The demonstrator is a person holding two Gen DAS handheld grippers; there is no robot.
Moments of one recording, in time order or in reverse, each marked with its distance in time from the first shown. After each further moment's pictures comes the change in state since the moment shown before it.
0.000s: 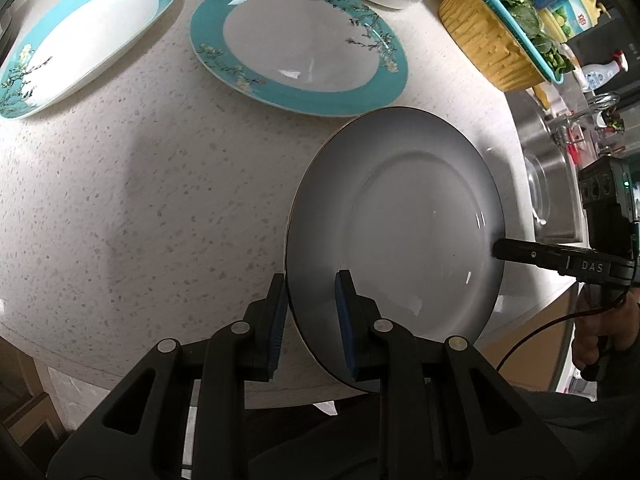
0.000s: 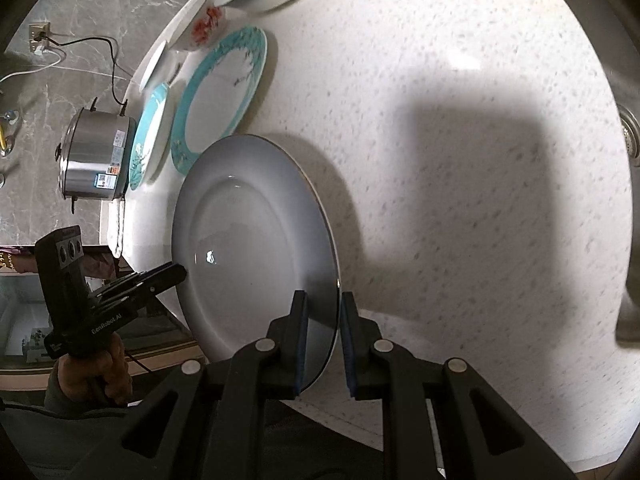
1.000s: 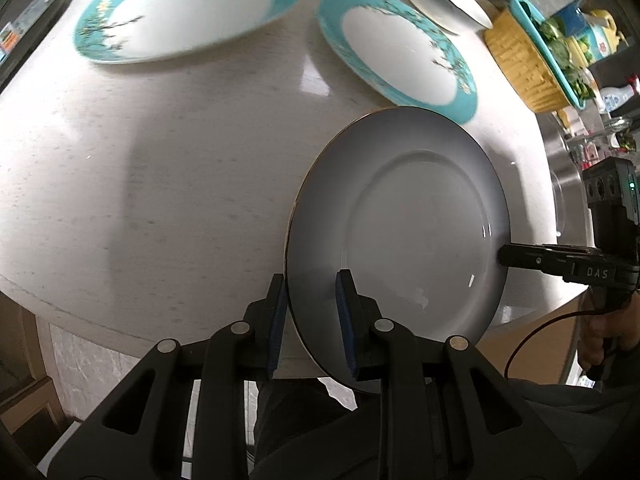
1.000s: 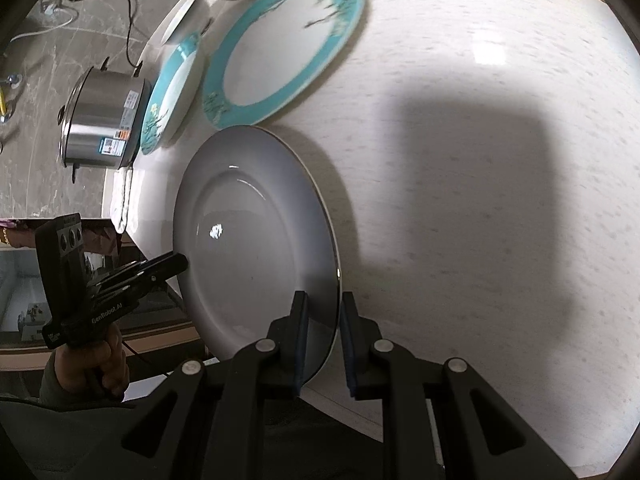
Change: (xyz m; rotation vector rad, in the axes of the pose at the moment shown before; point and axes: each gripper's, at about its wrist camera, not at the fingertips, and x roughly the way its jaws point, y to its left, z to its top) left arm -0.037 0.093 -0.029 -0.084 -0.021 0.052; right arm 0.053 0.070 0.006 -0.091 0.069 0.009
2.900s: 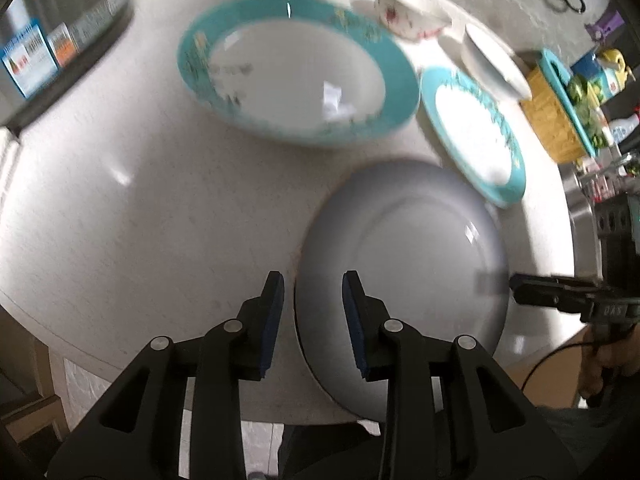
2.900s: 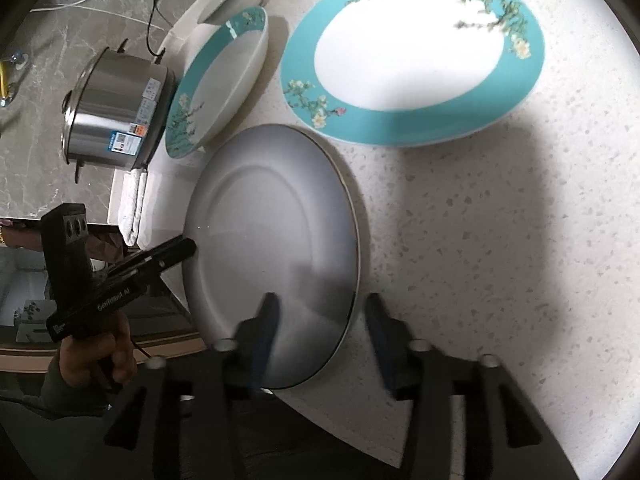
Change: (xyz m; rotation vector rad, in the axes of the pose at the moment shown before) left arm -0.047 0.113 0.034 -0.021 -0.158 0.041; right arm 0.039 0.075 0.026 -0.027 -0.069 -0.006
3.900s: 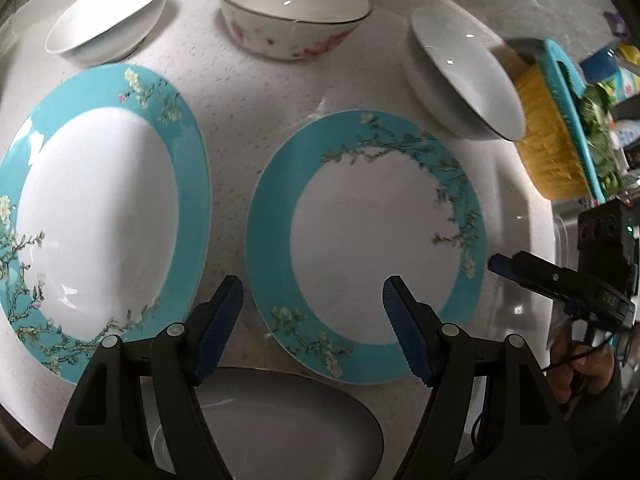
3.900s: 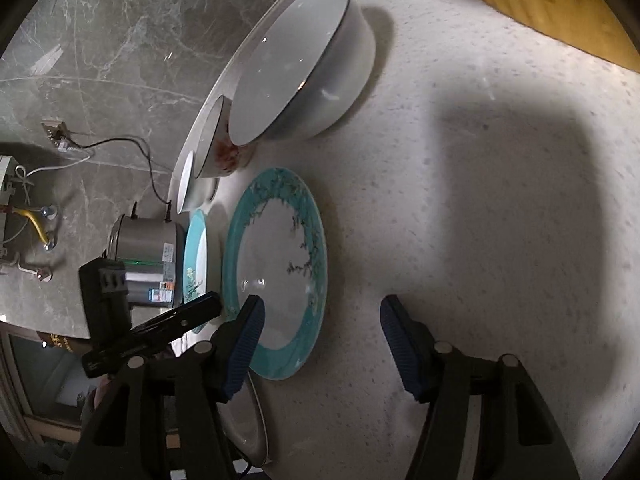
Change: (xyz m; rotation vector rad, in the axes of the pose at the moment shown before) left arm 0.098 -0.142 0.137 0.043 0.135 -0.028; right arm -0.069 -0.143 0.102 0.189 -0.235 0.241
